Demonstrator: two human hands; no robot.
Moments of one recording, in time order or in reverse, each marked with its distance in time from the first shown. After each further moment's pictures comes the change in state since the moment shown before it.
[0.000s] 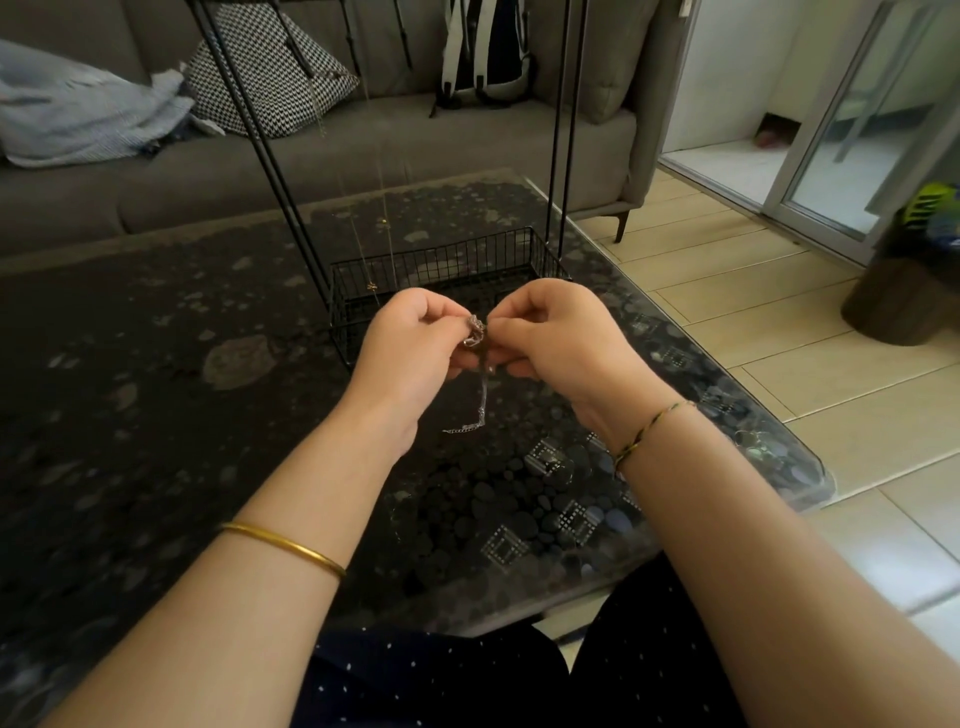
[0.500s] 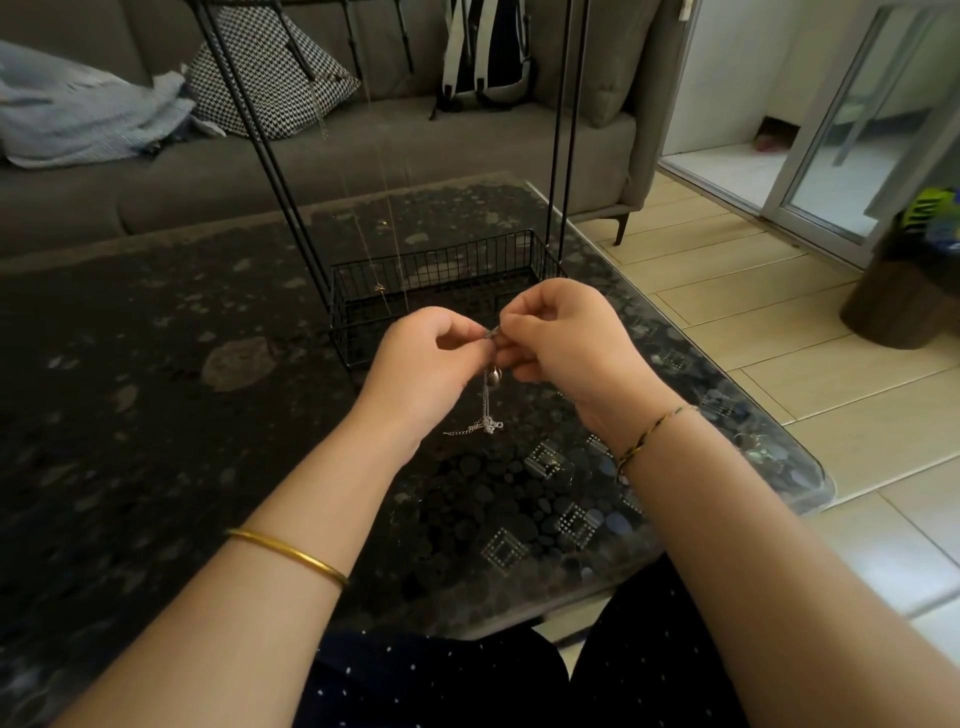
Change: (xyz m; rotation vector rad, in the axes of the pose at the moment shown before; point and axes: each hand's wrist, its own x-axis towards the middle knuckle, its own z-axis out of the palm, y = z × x) left_hand -0.004 -0.003 0.001 0.202 -0.085 0.080; right_hand 0.001 0.002 -0.003 0.092 0.015 0.035
